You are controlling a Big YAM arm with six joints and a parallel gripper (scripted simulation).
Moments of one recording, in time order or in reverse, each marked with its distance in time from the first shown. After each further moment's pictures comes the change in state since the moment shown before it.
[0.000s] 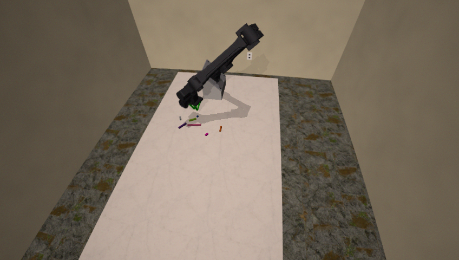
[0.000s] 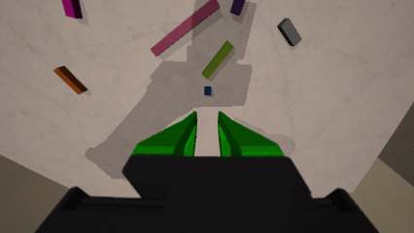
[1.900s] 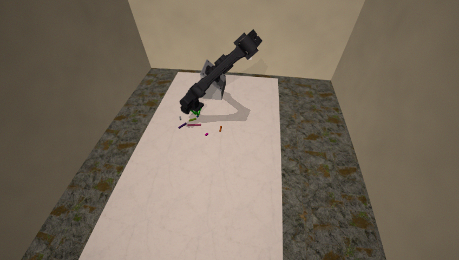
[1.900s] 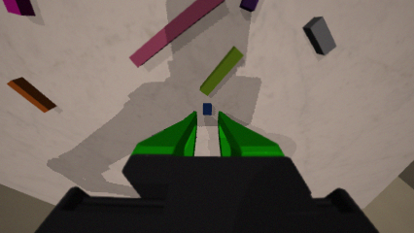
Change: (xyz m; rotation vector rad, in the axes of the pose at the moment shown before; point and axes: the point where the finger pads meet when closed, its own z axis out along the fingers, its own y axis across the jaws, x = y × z) arm -0.001 0.000 0.049 0.004 0.000 -0.007
